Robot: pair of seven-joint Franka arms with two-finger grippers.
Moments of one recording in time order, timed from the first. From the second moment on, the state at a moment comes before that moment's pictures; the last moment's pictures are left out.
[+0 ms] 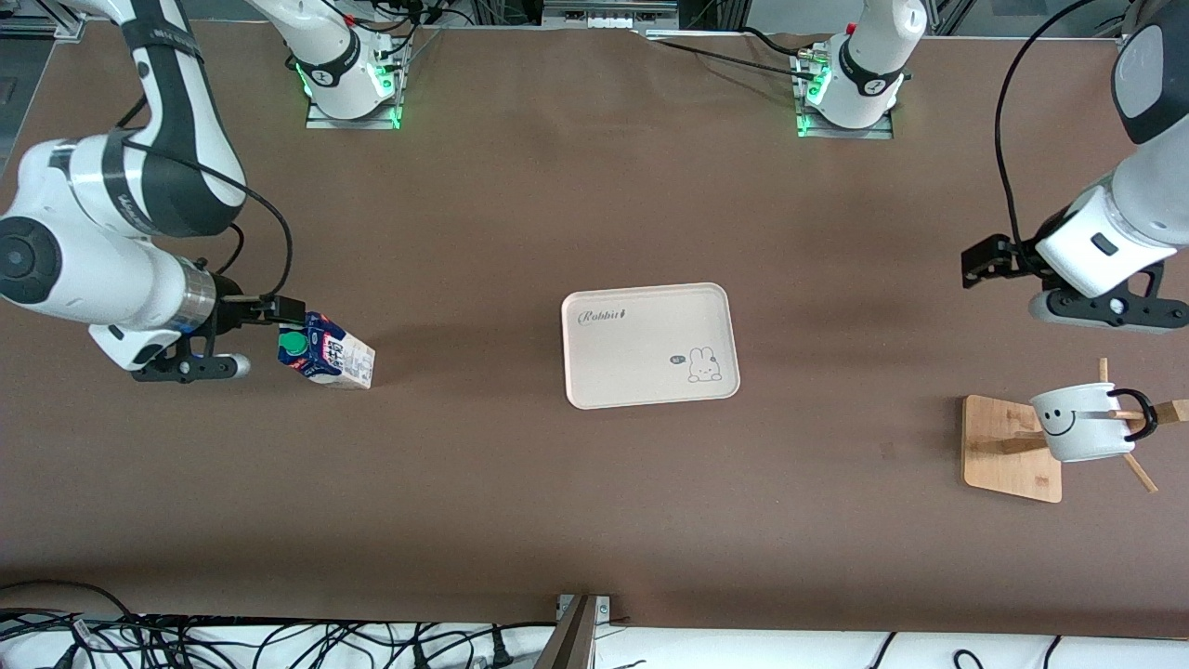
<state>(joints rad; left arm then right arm) -0.01 0.14 -0.03 -1.58 0.04 1.72 0.04 0.08 0.33 0.03 -1.66 0.04 1.83 0.07</state>
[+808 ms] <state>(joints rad) 0.16 0.04 -0.03 -2.07 -0.07 2.46 -0.19 0.09 0.36 0.03 -1.80 0.04 2.03 0.12</state>
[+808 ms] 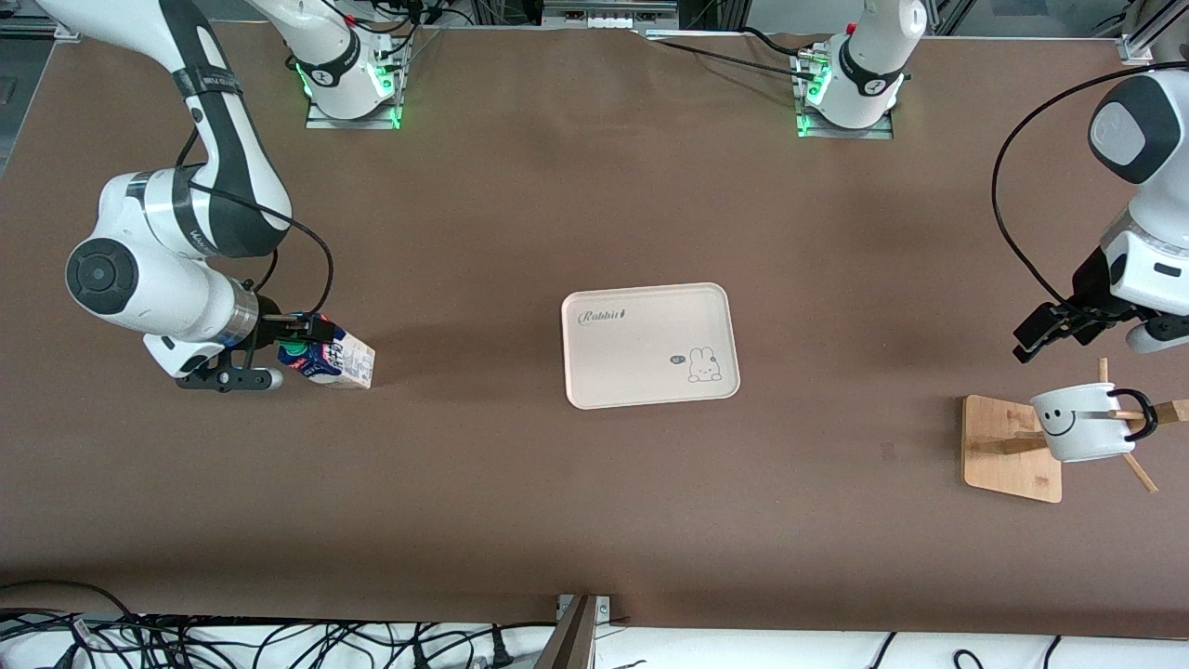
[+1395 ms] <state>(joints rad) 0.18 0.12 -0.03 -2.10 -0.16 2.72 -0.17 0.09 0.36 0.03 -1.82 0.04 2.05 0.12</state>
